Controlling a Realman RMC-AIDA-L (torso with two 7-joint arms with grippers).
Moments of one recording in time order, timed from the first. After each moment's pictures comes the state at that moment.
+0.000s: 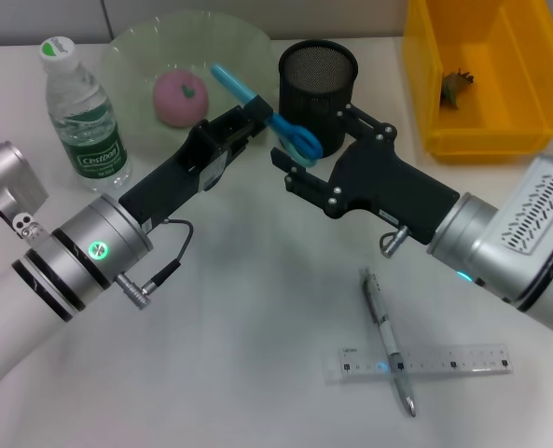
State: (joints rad) left arm -0.66 -2.08 0.58 -0.21 1.39 1.40 -1.56; right arm 0.67 2.09 -0.21 0.21 -1.82 -1.29 0.13
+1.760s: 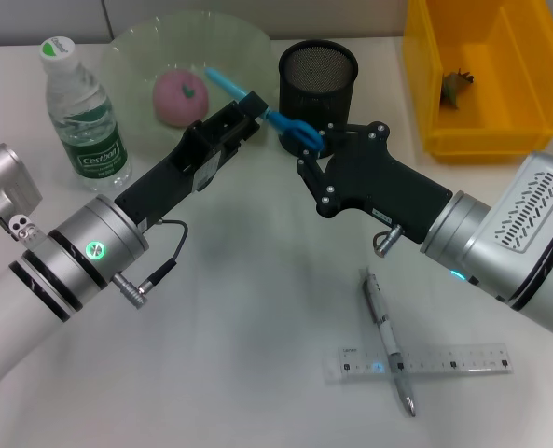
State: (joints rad) left arm -0.65 -2.08 0.55 -0.20 1.40 1.38 -1.55; right arm 0.68 2.09 -0.21 0.22 -1.83 -1.29 0.13
